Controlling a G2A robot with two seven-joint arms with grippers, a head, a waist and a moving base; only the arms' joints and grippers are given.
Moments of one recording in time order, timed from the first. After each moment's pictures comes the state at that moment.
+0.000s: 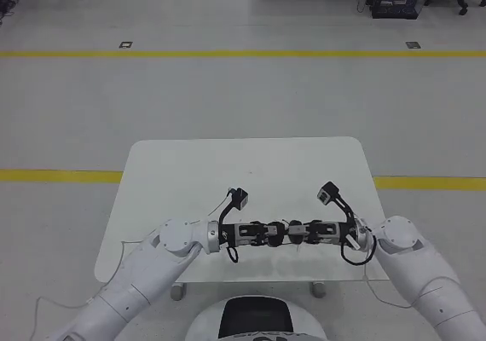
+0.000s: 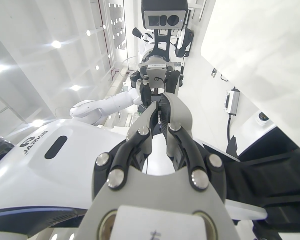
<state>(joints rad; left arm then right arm) 1.26 -1.16 -0.83 -1.41 -0.43 -0.28 -0.88 -1.40 -0.99 1.14 -1.38 0.54 -0.33 1.23</state>
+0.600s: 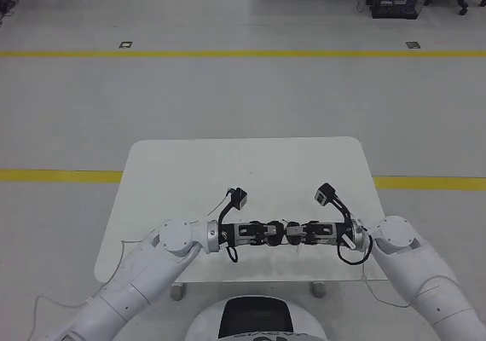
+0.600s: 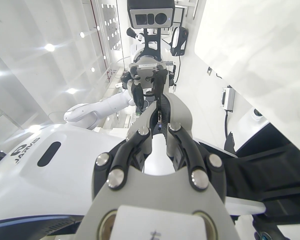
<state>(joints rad) 1.25 -1.15 -0.82 -1.41 -0.43 -0.28 -0.87 -1.39 -1.00 1.12 -1.36 0.52 -0.31 1.21</state>
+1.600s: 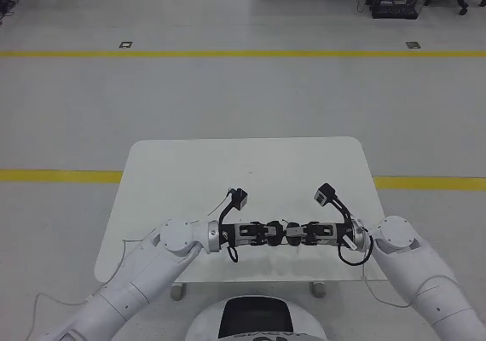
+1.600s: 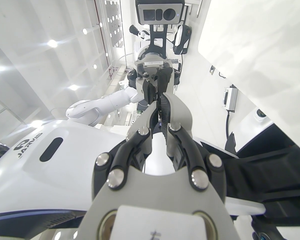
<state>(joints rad) 1.24 -1.15 -0.79 -1.40 -0.44 -0.28 -0.86 -1.39 -1.00 1.12 -1.36 0.53 -0.33 1.24</state>
